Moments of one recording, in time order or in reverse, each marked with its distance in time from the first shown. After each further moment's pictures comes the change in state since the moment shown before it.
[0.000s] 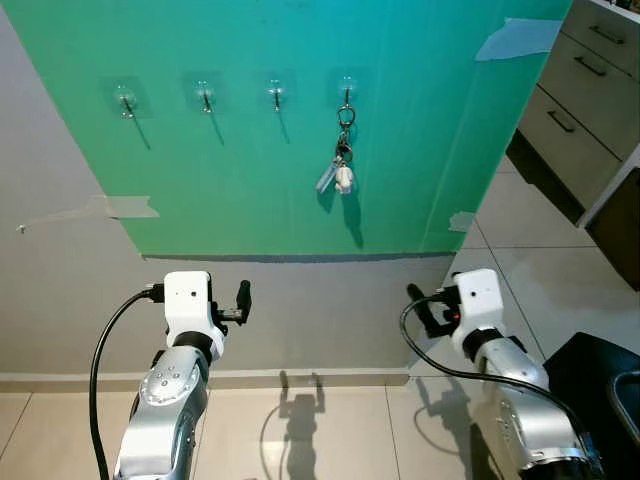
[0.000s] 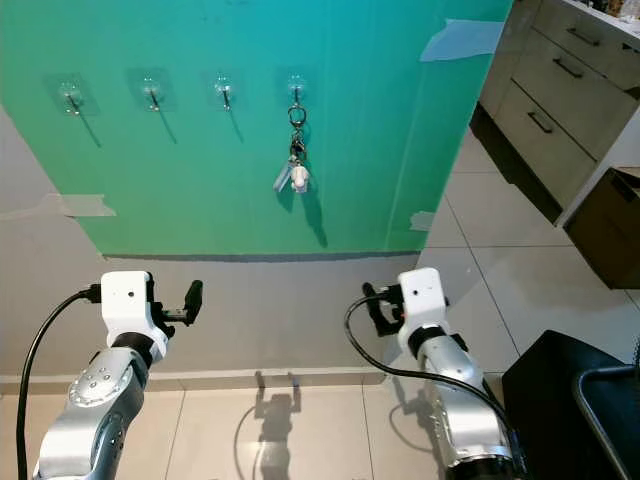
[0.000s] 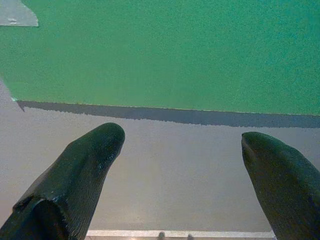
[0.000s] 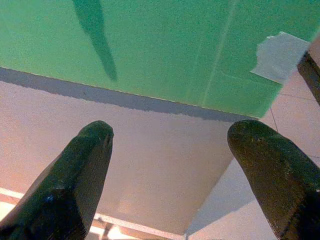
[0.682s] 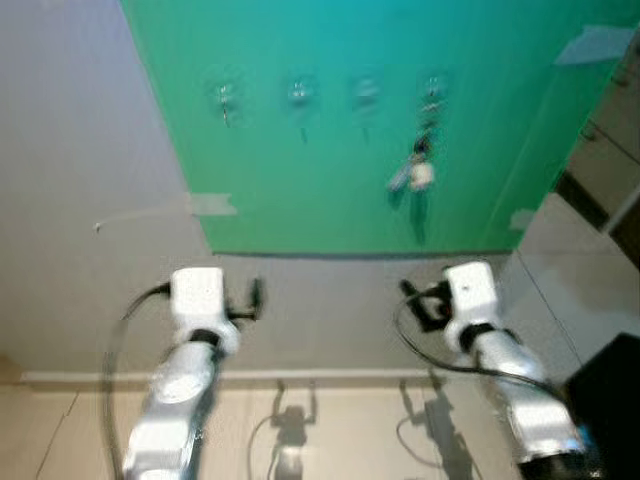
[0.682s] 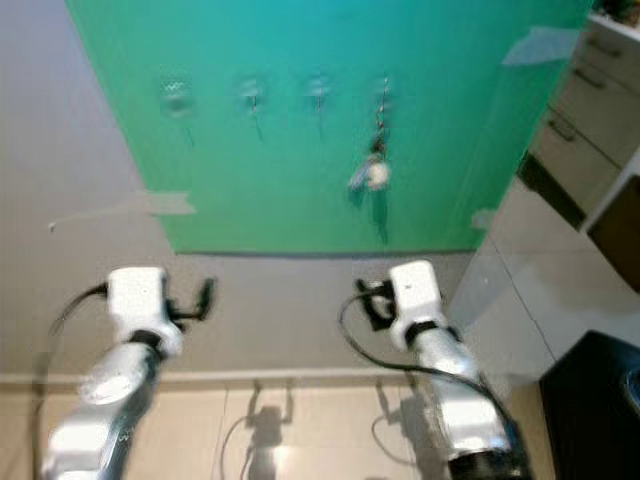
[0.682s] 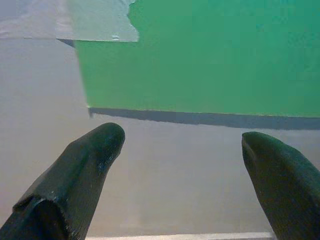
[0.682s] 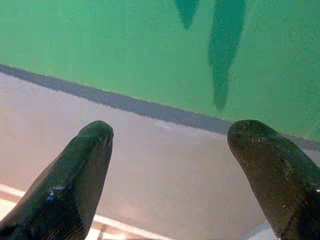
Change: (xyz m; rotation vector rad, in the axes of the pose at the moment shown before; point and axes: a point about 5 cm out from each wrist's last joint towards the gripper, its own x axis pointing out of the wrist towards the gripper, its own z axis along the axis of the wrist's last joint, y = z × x) left arm 0.004 -0.018 0.003 -0.013 -0.012 -0.063; right arm 0.003 0.000 0.006 -0.015 -0.001 0.019
